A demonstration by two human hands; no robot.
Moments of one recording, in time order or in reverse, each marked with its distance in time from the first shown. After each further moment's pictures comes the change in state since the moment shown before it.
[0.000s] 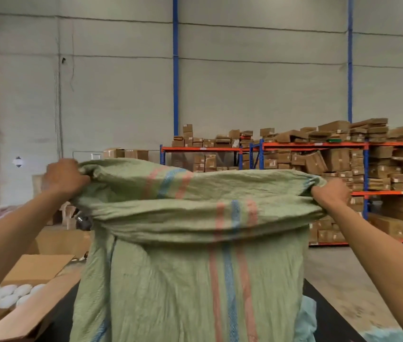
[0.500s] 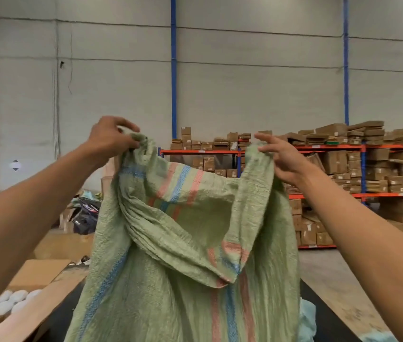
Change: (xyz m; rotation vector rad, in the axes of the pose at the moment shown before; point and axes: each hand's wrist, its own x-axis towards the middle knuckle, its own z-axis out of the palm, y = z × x) left_hand 0.001 0.108 -0.035 -0.672 -0.212 0.239; right_hand -0.052 -0.126 -0.019 1.110 -0.903 -0.230
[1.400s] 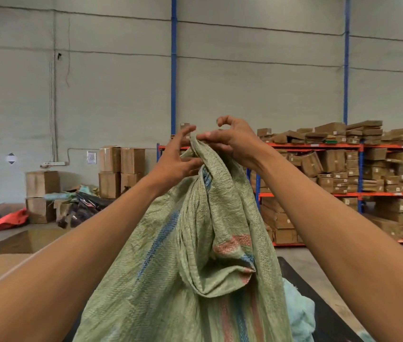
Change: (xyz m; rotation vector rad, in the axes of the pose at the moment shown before) left_hand -0.045 -0.005 0.097 -0.546 -0.415 0.188; right_hand 0.008 0.002 0.114 -0.105 -0.174 -0.125
